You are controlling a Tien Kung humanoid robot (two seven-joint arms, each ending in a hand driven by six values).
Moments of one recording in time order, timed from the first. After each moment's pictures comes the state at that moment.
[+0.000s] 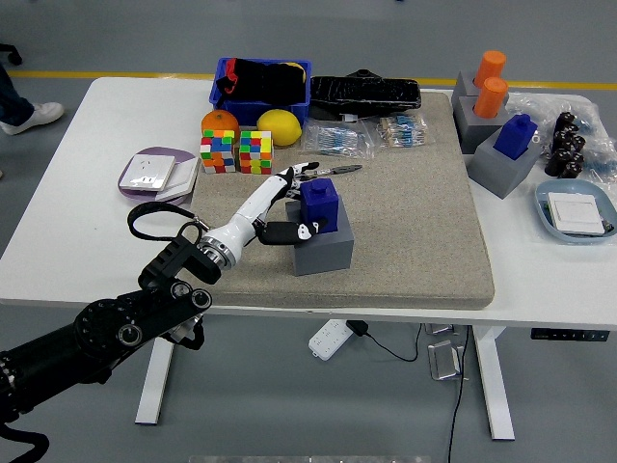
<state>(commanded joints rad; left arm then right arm) -0.68 0.15 -0.43 -0.99 1.01 0.37 -0.22 0.10 -0.37 1.35 0.25 -1.57 0.20 -0.09</state>
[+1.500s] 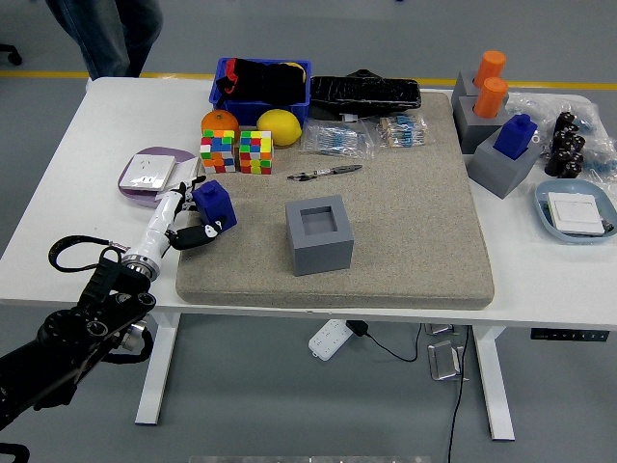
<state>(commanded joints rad) -0.62 0.16 -0.45 -0.61 0.79 0.44 -0.33 0.10 -0.36 1.35 0.25 -1.57 0.20 -0.09</state>
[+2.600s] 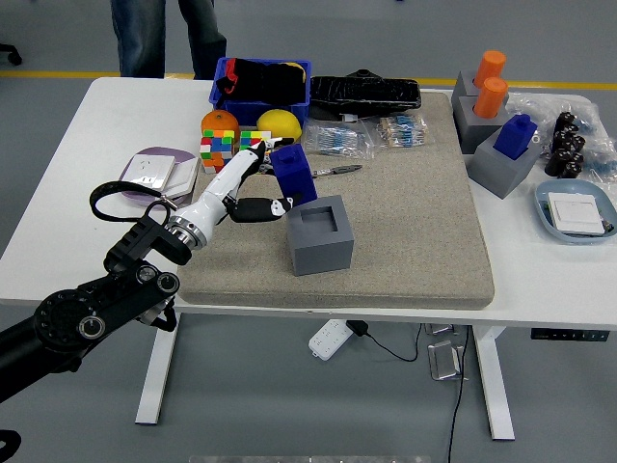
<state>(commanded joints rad) -0.66 0.25 -0.53 -1.12 1.09 0.32 -0.16 0.10 -0.37 1.34 0.25 -1.57 0.20 -0.09</state>
